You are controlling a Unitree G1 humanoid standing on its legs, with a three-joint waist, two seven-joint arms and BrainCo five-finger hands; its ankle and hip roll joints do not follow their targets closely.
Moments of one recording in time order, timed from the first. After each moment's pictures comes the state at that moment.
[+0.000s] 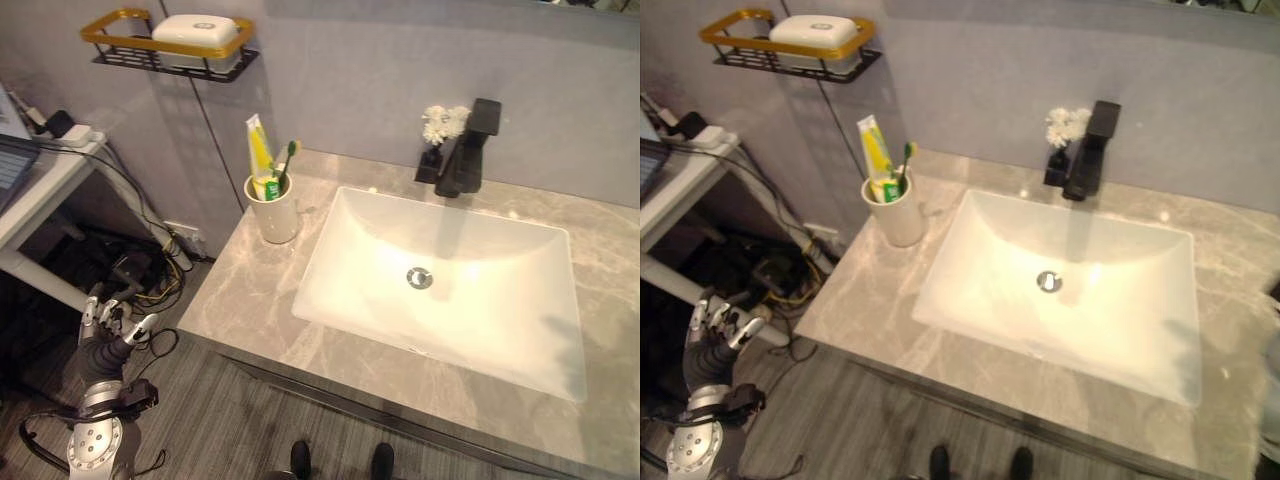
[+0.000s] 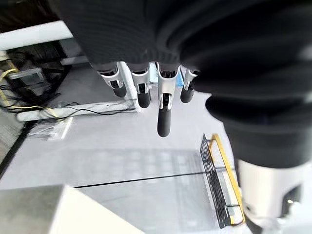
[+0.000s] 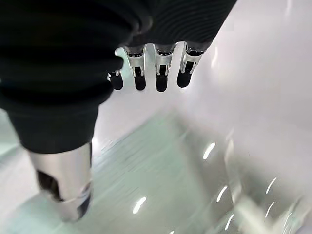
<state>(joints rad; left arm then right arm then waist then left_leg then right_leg) 0.36 0.38 0.25 -0.12 -0.45 -0.29 0.19 0.14 -0.60 -0.76 -0.34 -0.25 -0.27 -0.67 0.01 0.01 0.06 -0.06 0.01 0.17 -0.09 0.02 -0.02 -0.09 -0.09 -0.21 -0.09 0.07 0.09</state>
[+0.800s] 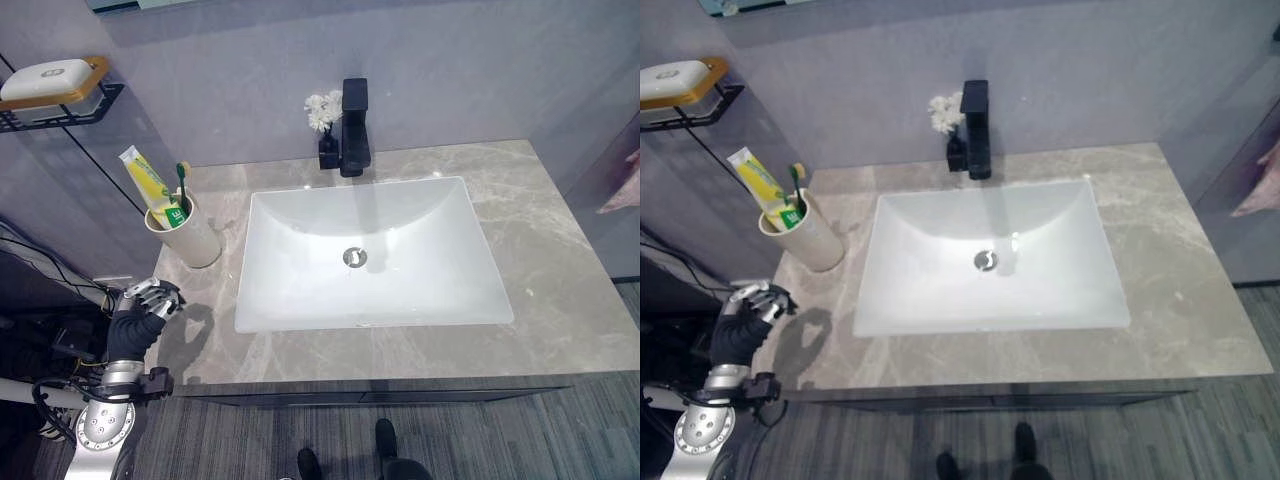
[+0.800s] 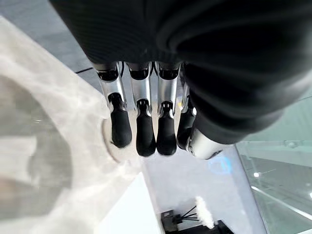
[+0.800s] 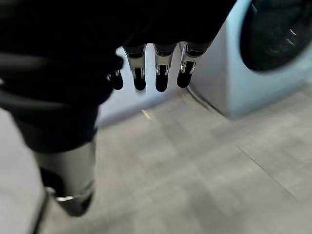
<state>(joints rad) 0.32 0.52 0.10 -0.13 -0.39 -0.33 0.09 0.21 -0.44 -0.32 1.20 0.23 -0.17 -0.43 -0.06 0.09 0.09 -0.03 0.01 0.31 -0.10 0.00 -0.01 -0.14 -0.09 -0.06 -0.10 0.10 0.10</state>
